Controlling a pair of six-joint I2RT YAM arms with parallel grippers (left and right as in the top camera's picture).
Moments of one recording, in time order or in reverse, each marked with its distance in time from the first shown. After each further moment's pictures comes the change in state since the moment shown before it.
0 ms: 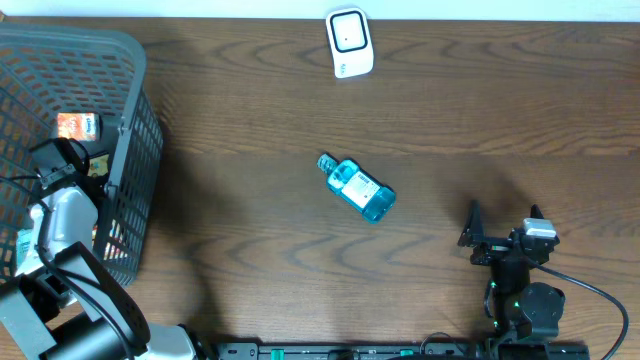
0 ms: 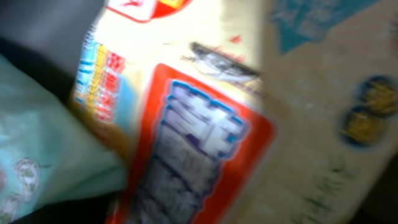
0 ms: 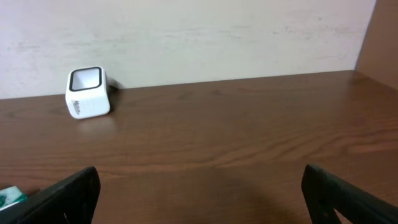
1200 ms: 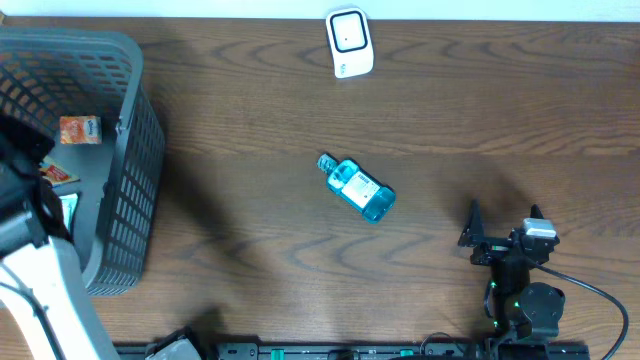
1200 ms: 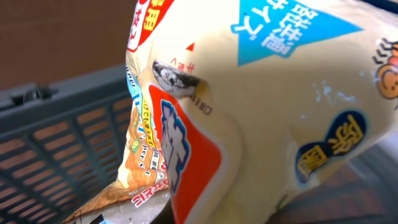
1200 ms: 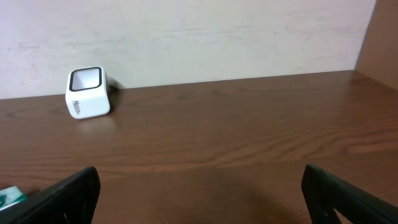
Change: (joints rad) left arm -0.002 -0.472 0.324 -0.064 0.056 -0.159; right arm 0.000 0.000 0.000 0.000 0.000 0.000
